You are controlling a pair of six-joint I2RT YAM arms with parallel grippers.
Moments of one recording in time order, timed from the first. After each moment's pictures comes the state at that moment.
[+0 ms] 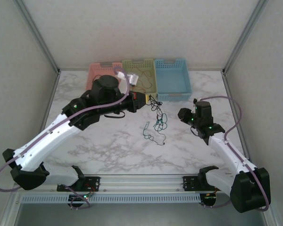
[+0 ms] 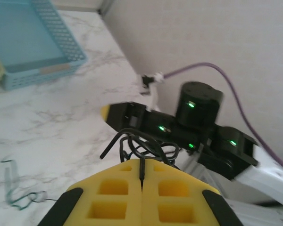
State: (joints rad) left arm -0.90 1.32 1.57 -0.66 0.10 -0.63; right arm 0.26 1.06 0.63 -0.23 -0.15 0.64
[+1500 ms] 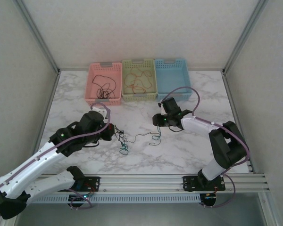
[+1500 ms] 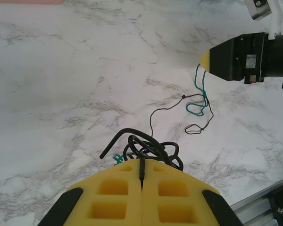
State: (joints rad) left arm -0.80 0.87 0.93 -0.82 -0.12 -0.63; right arm 0.57 1.60 0.90 -0.28 -0.14 0.41
